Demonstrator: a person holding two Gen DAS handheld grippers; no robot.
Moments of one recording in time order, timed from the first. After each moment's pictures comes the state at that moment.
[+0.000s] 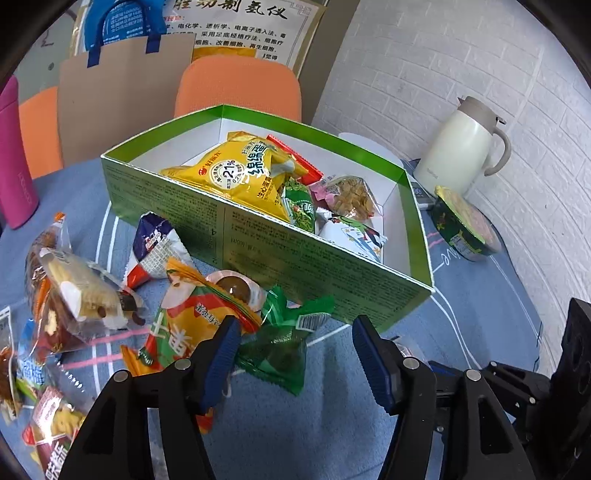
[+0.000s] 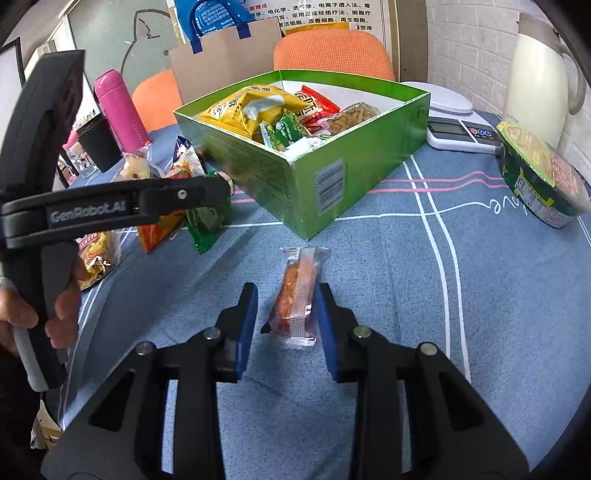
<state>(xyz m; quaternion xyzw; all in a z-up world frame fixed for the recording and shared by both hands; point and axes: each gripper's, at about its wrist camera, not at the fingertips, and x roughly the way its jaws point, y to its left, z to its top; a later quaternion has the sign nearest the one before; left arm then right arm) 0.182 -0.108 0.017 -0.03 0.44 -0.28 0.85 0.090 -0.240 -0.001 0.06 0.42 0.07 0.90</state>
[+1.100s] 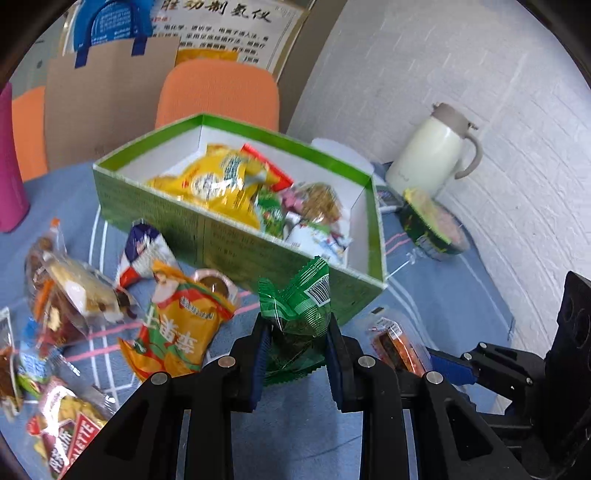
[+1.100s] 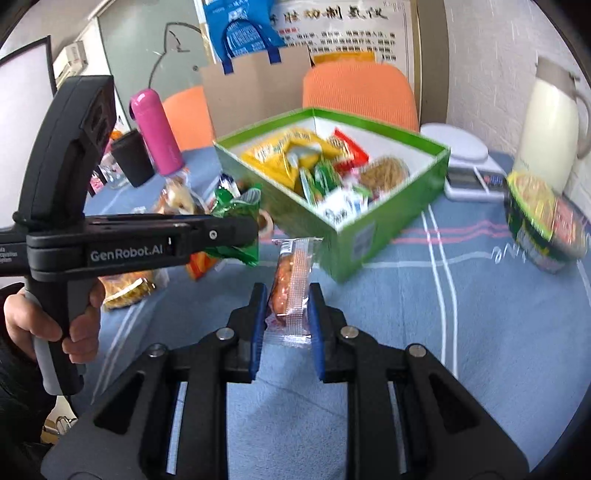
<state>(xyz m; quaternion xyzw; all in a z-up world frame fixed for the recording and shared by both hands) 0.165 -0.099 0.047 -0.04 0.43 -0.33 0.84 0.080 -0.227 0.046 0.04 0.37 0.11 0.92</state>
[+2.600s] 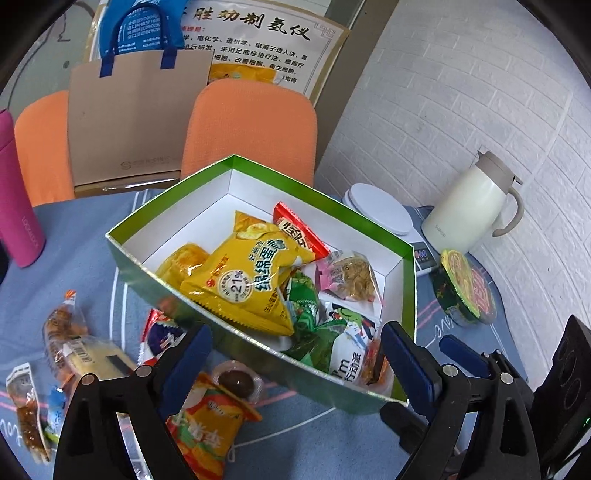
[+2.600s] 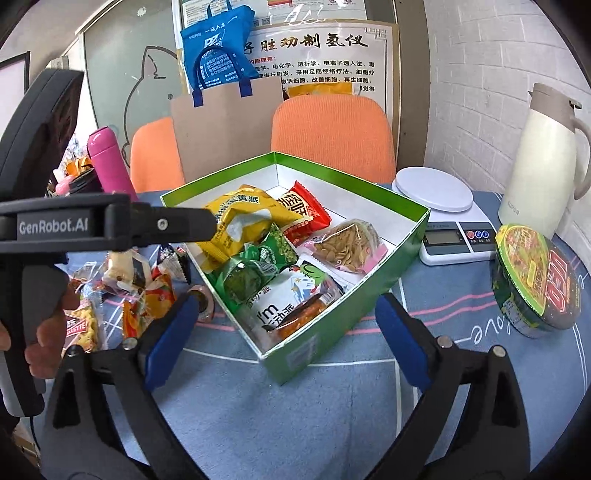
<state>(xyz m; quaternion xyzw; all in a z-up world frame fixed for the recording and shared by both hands) 0.229 -0.108 0.074 -0.07 0.43 -0.25 0.87 0.146 -0.256 0.052 0.03 0.32 0.06 0.94</state>
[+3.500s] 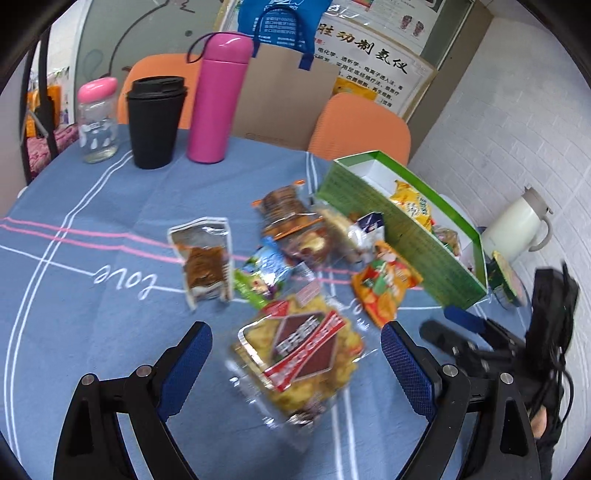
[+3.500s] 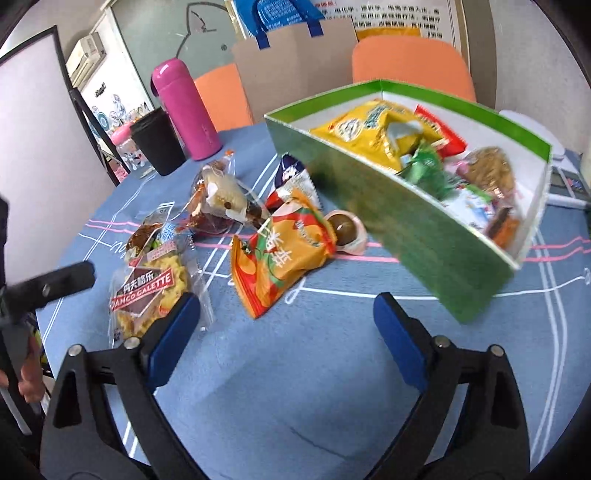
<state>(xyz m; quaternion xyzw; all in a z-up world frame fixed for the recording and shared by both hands) 0.110 0.071 0.042 -0.13 0.43 -0.12 0.89 0.150 -0.155 0.007 0.07 0.41 0.17 0.89</state>
